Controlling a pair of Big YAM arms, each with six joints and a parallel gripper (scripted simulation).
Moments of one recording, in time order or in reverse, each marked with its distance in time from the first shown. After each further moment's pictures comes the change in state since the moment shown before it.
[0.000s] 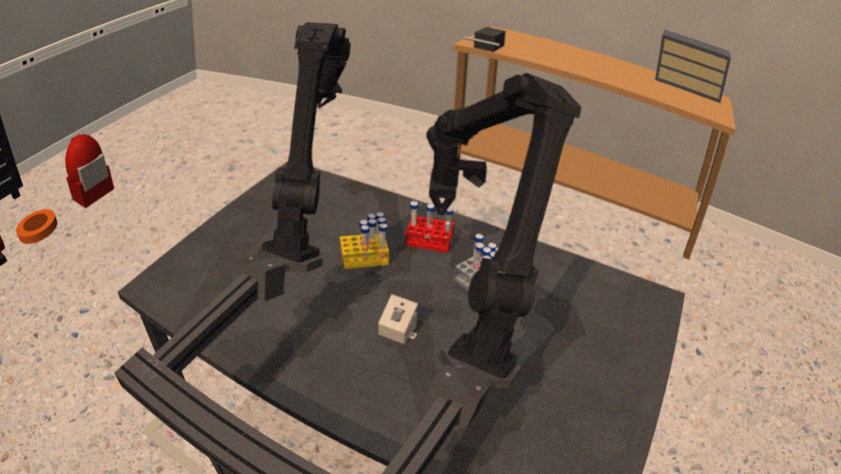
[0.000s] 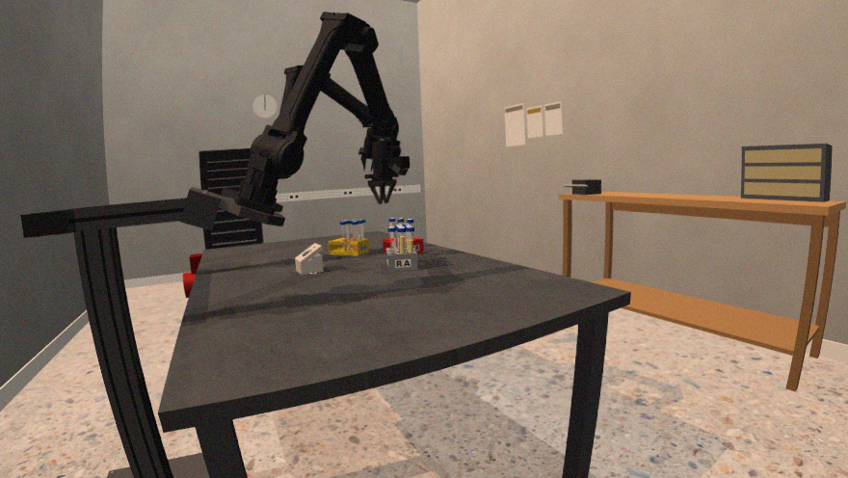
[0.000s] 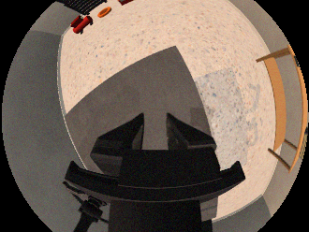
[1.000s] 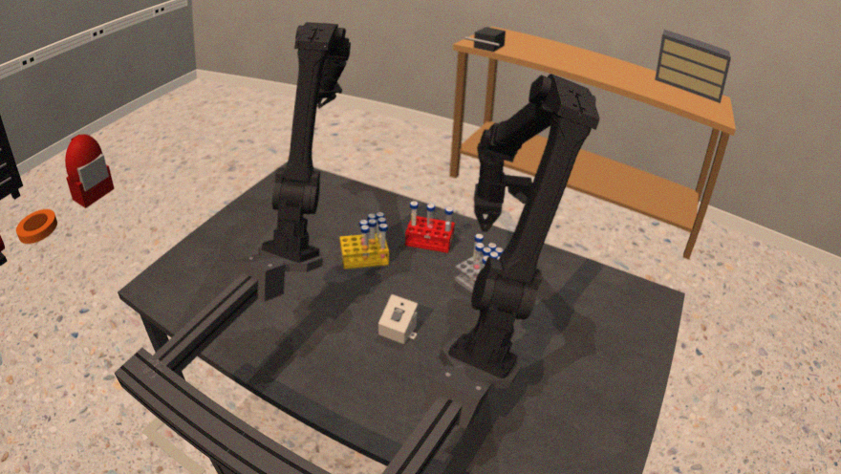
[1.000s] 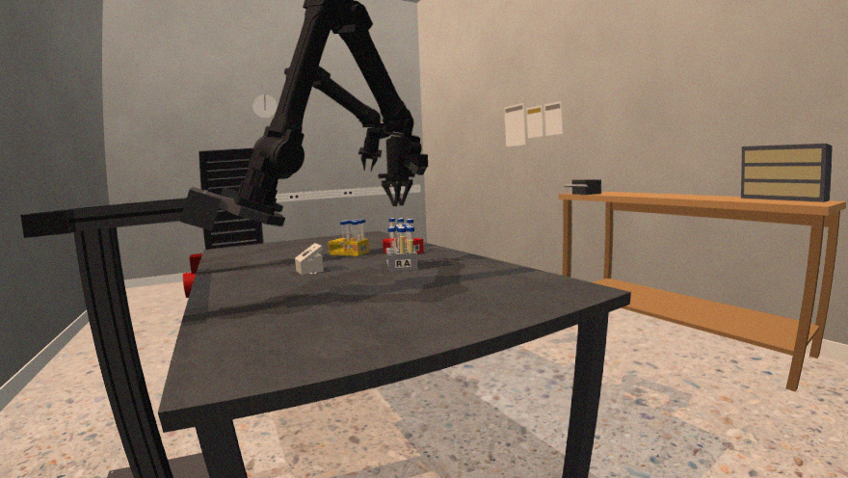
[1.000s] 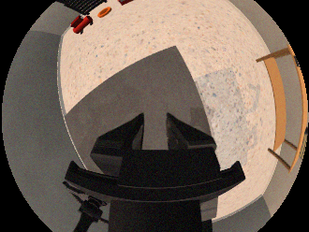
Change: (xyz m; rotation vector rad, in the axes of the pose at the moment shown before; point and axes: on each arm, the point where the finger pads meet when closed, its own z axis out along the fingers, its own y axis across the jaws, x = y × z) left arm 0.000 0.000 0.000 0.000 0.000 0.000; right arm -0.114 -0.053 0.003 0.005 -0.003 0.003
